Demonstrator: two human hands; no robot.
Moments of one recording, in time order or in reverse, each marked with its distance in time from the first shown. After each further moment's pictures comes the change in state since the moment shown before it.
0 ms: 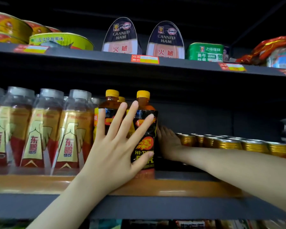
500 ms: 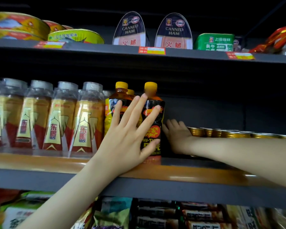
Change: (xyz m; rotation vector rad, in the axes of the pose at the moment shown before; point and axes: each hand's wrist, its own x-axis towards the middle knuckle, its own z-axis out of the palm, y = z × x) left_hand 0.001 0.001 -0.001 -0.057 -0.046 0.010; right_hand -0.030 0.000 -0.025 -0.293 0.107 -0.175
